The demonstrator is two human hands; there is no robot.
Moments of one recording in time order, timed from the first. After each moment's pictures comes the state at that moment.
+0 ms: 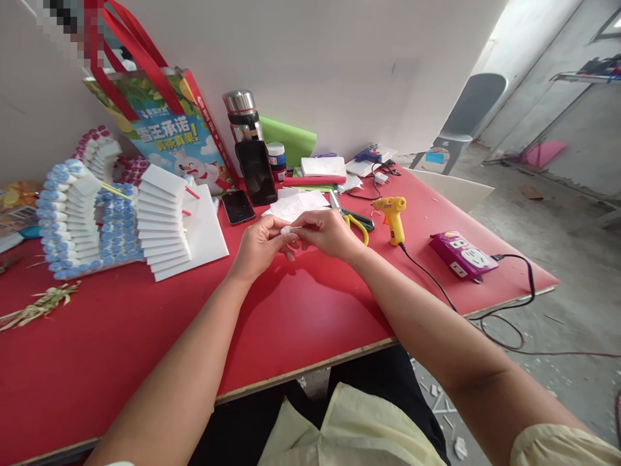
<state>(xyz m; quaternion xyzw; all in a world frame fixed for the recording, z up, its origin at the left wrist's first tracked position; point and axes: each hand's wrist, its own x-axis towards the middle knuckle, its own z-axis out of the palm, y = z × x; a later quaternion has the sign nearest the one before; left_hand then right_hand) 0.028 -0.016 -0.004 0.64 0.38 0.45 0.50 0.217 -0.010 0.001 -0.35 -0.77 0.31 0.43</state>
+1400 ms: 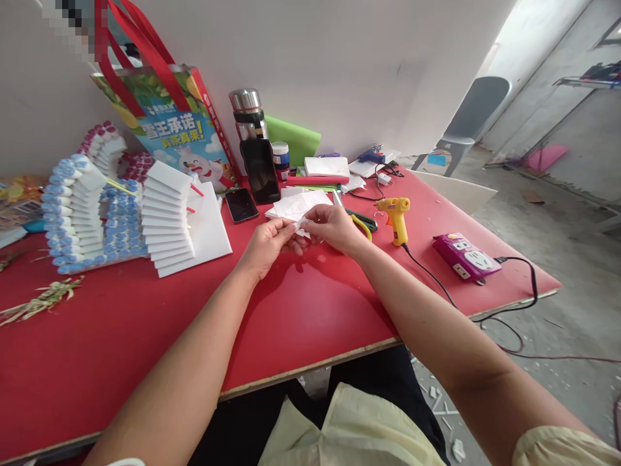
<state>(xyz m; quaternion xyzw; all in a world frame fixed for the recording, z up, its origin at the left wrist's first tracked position) 0.034 -0.013 -0.008 0.57 0.37 0.44 0.59 0.216 -0.002 0.000 -0.43 -0.63 0.47 0.45</state>
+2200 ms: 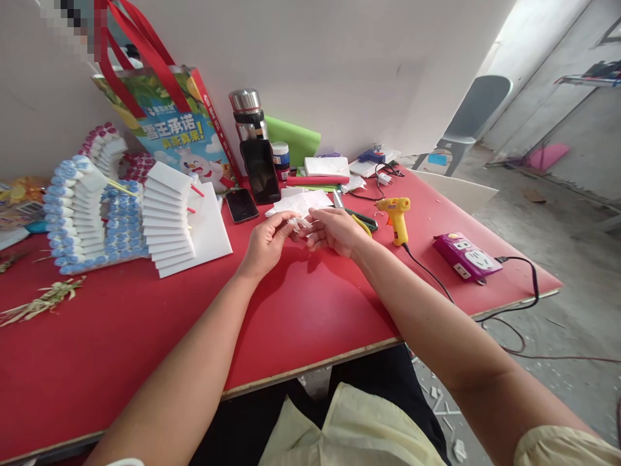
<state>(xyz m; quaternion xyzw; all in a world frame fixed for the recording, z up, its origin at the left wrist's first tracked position) 0.032 -0.014 -0.007 0.70 0.38 0.48 0.37 0.215 -0.002 0.007 -0.40 -0.41 0.70 0.43</state>
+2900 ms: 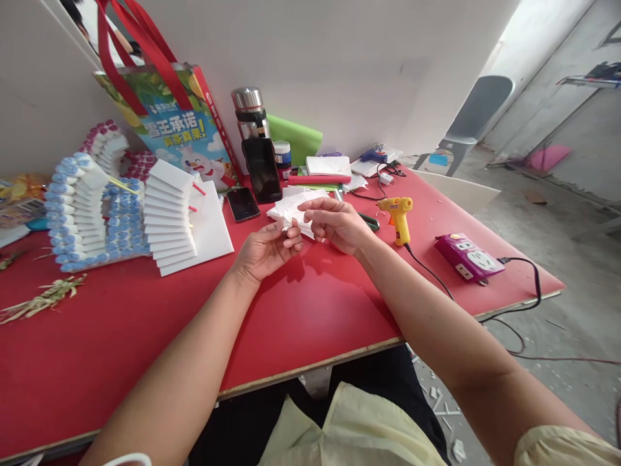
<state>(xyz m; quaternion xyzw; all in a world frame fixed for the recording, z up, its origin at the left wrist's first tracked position) 0.025 -0.012 -0.010 0.42 0.26 0.44 0.75 0.221 -0.005 0.010 -0.29 -0.50 0.65 0.48</state>
